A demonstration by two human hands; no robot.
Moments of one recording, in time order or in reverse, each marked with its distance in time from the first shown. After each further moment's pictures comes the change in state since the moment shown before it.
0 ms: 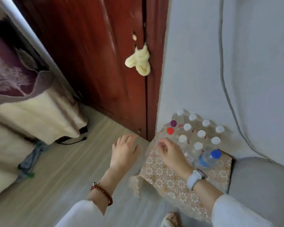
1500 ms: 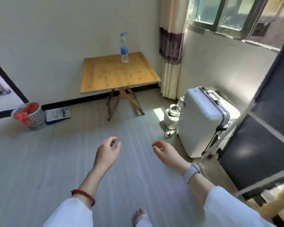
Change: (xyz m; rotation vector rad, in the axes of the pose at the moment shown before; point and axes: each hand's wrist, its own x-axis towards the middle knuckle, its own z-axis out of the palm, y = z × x) left_hand -1.248 -0.749 -0.516 -0.073 1.542 -2.066; right_hand -0.877 -0.842 1.127 -0.422 -1.773 -1.451
